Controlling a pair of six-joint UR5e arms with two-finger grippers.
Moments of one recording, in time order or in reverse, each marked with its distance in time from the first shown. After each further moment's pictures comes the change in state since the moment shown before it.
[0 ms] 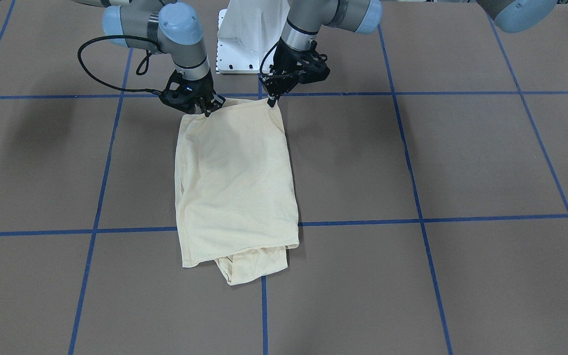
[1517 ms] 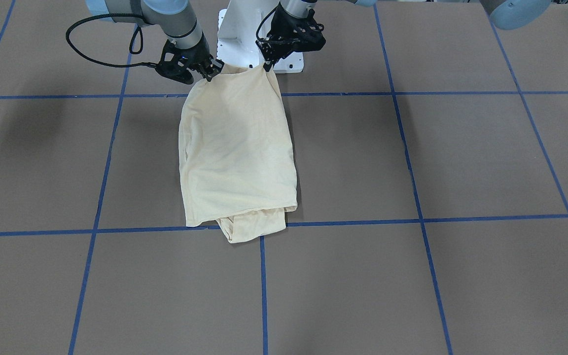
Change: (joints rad) left arm 0.091 0.040 -0.181 0.091 -0.056 0.011; right arm -0.020 -0.069 0.164 -0.003 0.162 -0.005
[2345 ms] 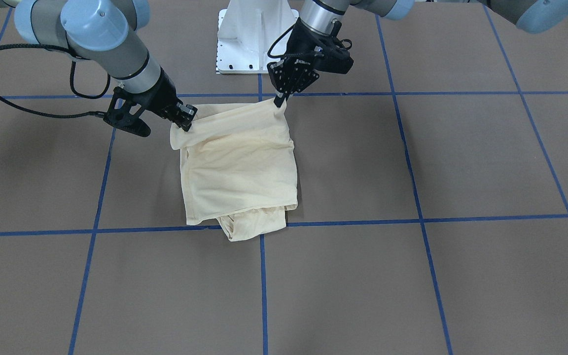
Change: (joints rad) left arm -0.314 -0.088 0.126 -0.095 -0.030 0.247; right arm 0.410 0.169 -0.196 0.008 0.198 -0.232
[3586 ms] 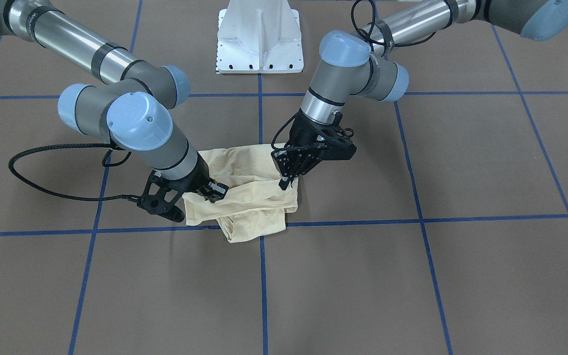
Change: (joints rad) left arm -0.121 -0.112 0.395 -0.296 -0.004 0.064; right arm 0.055 0.242 -0.444 0.188 -0.009 -0.043
